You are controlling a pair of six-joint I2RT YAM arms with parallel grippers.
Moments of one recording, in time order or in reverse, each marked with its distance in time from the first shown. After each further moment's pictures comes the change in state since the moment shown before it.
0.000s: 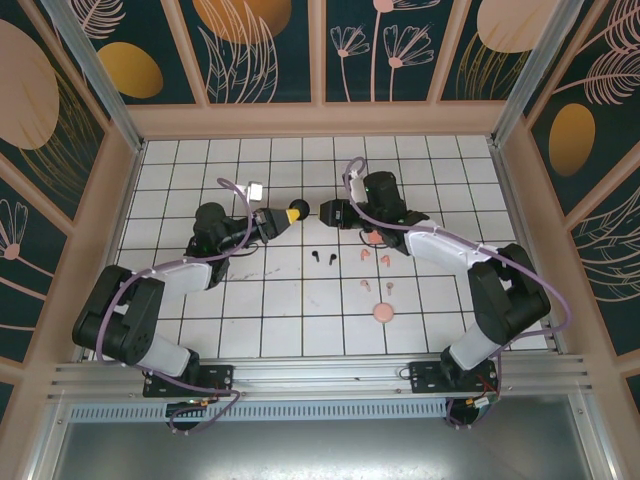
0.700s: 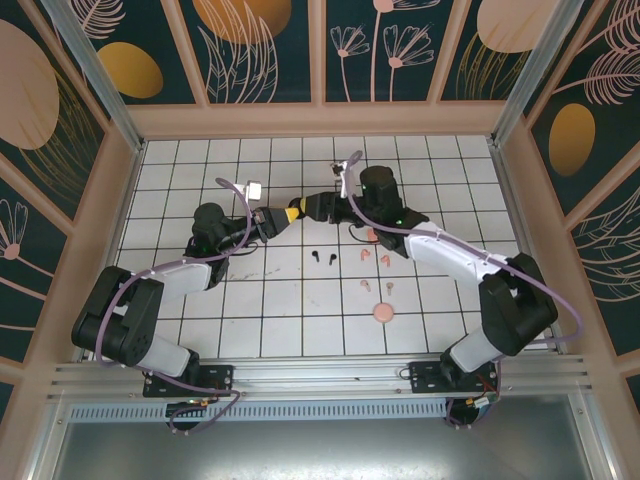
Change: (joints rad) left arm 0.000 -0.003 -0.002 0.021 -0.001 -0.012; right arm 0.070 -0.050 0.061 0.092 -0.083 0.062
